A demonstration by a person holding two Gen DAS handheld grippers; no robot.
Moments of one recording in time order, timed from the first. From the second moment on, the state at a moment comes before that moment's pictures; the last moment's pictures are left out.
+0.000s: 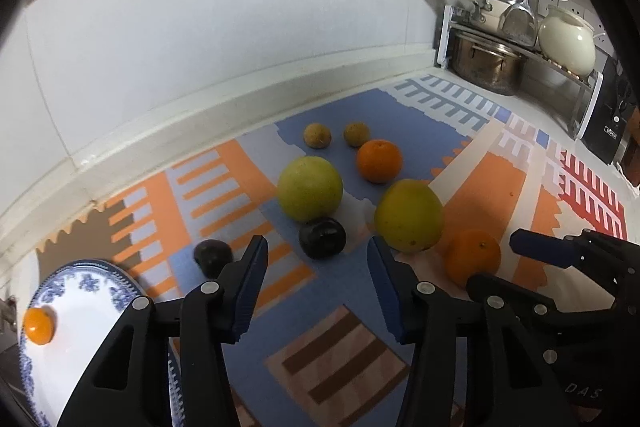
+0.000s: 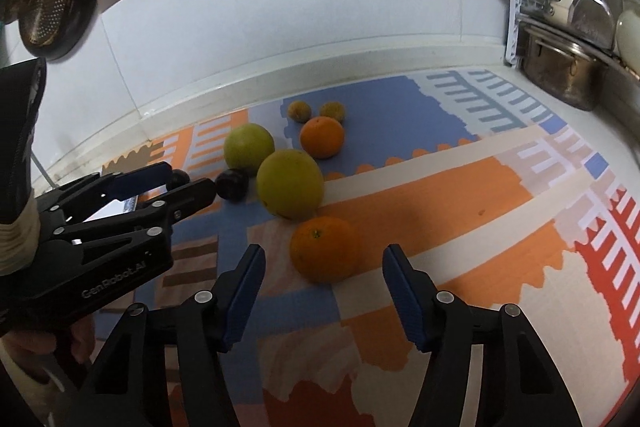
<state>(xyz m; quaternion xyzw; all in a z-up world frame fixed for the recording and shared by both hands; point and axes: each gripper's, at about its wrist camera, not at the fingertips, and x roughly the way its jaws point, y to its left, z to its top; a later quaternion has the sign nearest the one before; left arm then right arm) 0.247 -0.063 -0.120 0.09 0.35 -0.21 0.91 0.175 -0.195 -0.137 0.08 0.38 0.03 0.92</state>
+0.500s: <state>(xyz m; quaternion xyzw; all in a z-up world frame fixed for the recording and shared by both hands) 0.274 -0.076 -0.140 0.08 0.39 -0.22 0.89 0.194 -0.199 -0.150 0.09 0.39 0.04 0.91</state>
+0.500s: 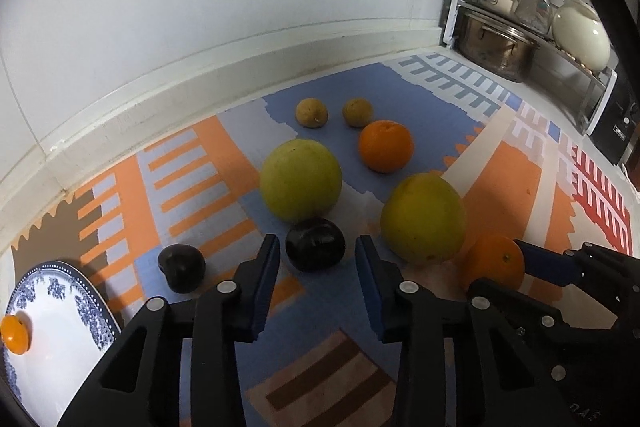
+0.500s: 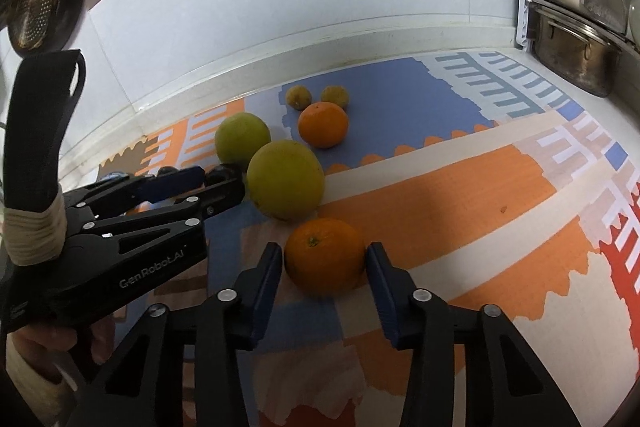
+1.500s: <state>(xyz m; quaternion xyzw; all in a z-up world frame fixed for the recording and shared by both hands) 0.213 -0.036 -0.078 0.04 0.33 -0.20 0.92 0.170 -0.184 -0.106 0.08 0.34 0.09 0.93</state>
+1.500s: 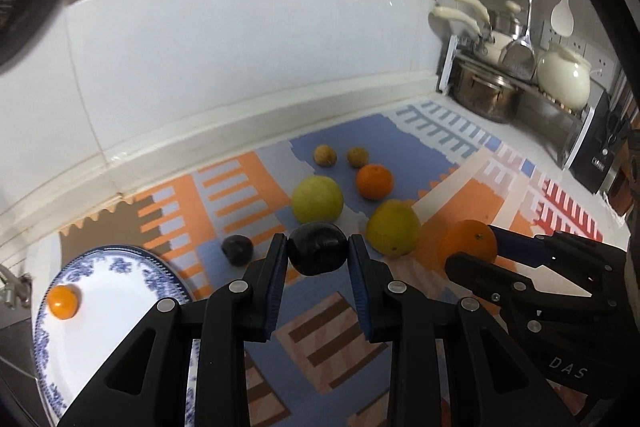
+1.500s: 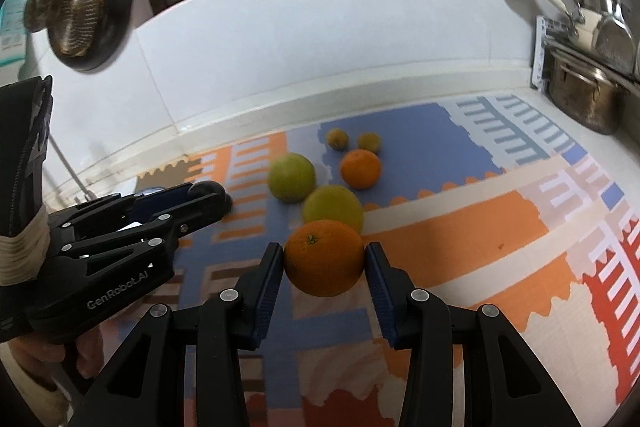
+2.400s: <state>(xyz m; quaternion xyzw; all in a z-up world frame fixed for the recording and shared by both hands) 0.142 0.065 -0.026 -0.02 0.25 -0.08 0.97 0.157 -0.105 -0.036 0.01 0.24 0.23 0.94</state>
